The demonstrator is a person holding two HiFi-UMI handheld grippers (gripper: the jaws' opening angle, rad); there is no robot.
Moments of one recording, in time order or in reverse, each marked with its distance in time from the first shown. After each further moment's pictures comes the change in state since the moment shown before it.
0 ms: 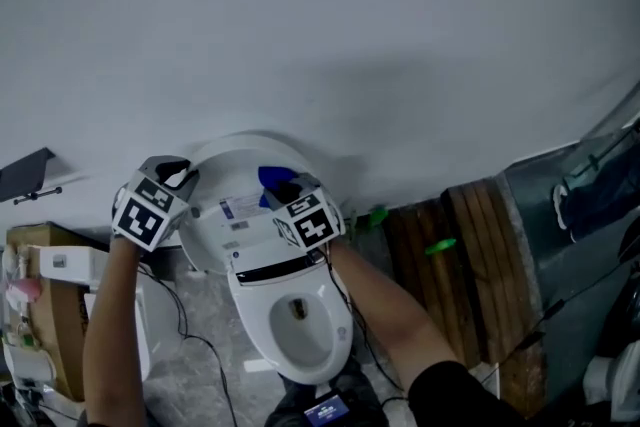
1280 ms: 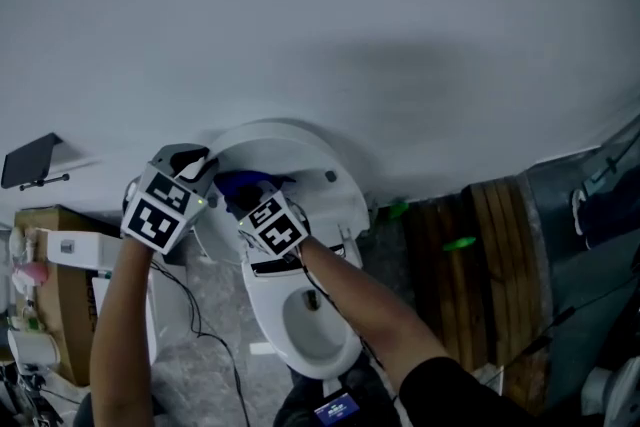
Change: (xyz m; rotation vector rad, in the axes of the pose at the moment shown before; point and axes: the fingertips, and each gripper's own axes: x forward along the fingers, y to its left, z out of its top) left arm 0.002 0.003 -0.002 -0.009 -0.022 0.013; right arm 0.071 0.125 0.017 -0.088 -0.027 0.275
